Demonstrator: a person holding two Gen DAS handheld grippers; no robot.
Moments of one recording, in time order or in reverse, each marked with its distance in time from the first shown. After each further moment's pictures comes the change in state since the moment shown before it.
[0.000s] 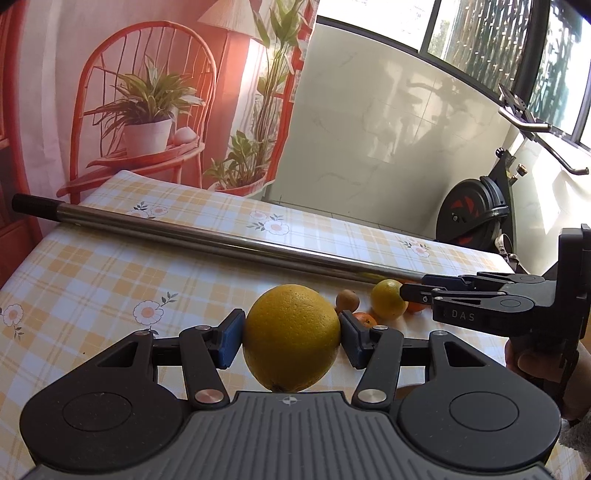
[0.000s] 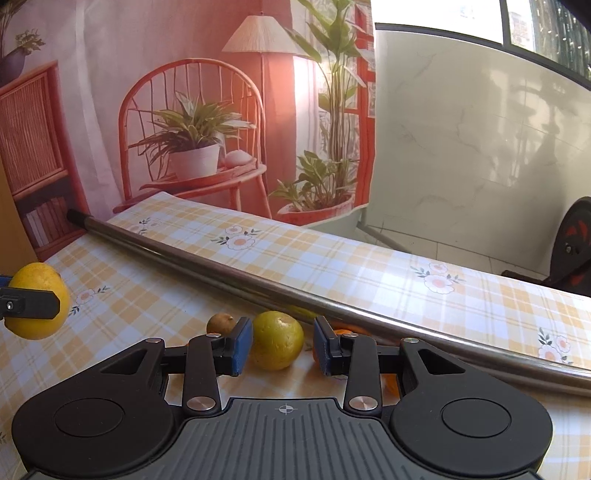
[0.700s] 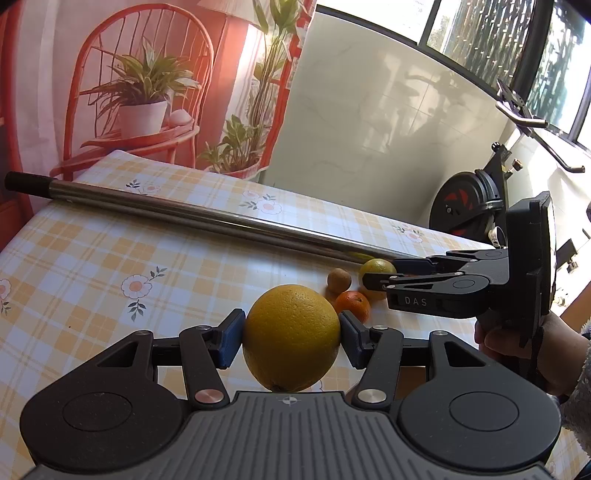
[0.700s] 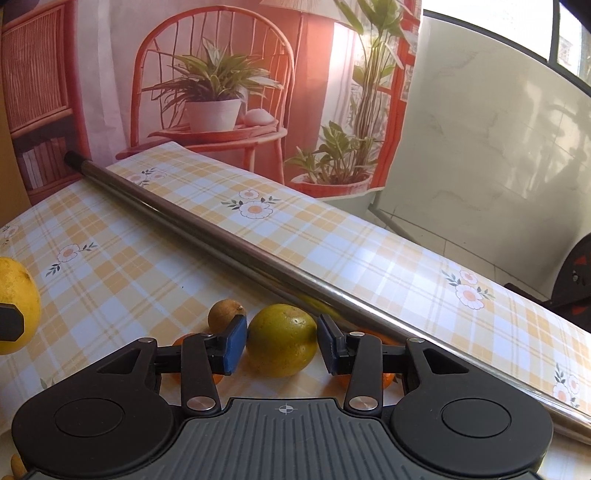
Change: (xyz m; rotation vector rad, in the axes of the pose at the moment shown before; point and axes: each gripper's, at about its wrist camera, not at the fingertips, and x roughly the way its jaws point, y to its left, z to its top) left arm 0.005 0.000 -0.011 -0.022 0.033 -0.027; right arm 0.047 0.028 0.006 -0.147 0.111 -0.018
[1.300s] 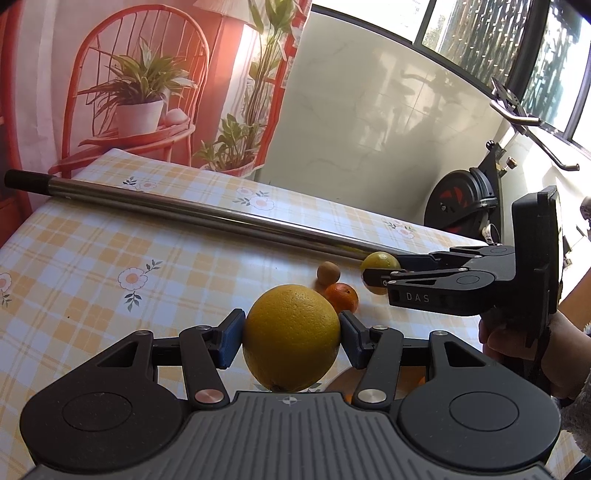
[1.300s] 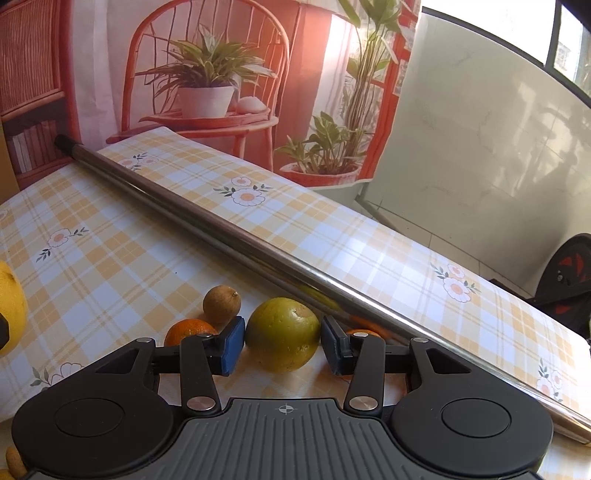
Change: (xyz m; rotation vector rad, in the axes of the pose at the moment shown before) left arm -0.006 -0.002 -0.004 0.005 0.004 -0.015; right arm -0.008 0.010 -0.004 -0.017 0.027 -0.051
